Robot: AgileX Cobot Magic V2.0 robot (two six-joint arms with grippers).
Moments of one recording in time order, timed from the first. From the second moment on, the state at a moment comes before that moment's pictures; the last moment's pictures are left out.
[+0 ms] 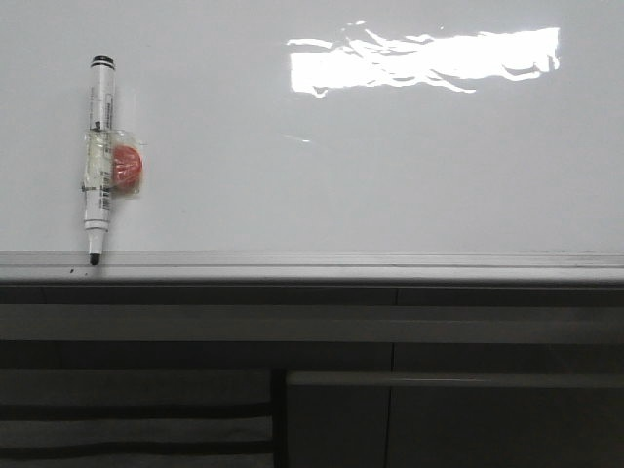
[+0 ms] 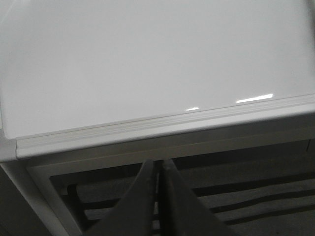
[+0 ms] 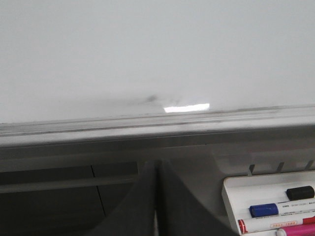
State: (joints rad) left arm -0.07 0.00 0.00 0.06 0.34 0.07; right arm -0.13 -0.01 0.01 0.08 0.32 -0.10
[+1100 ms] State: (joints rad) left arm -0.07 0.12 -0.23 -0.19 0.07 0.01; right arm -0.13 0.09 -0.35 0.07 0.32 0.26
